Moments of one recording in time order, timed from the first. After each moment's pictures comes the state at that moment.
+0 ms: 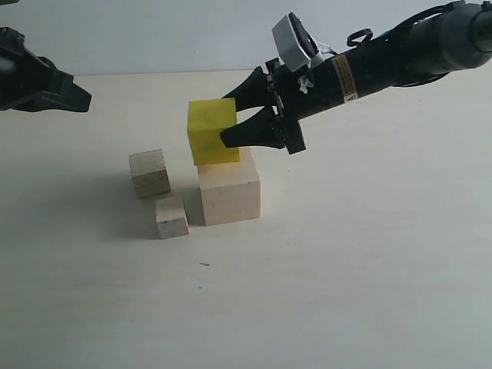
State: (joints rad) left arm -0.10 1.50 -1.01 -0.82 0.72 0.90; right arm 0.24 2.20 -1.45 -1.75 -1.22 0.98
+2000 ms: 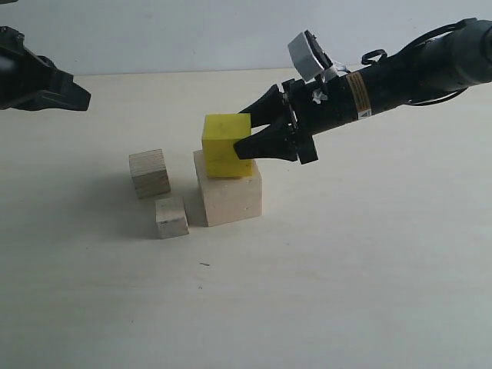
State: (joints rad) left arm -0.10 1.50 -1.01 -0.82 0.72 0.90; right arm 0.20 2.20 -1.36 -1.73 -1.22 1.02
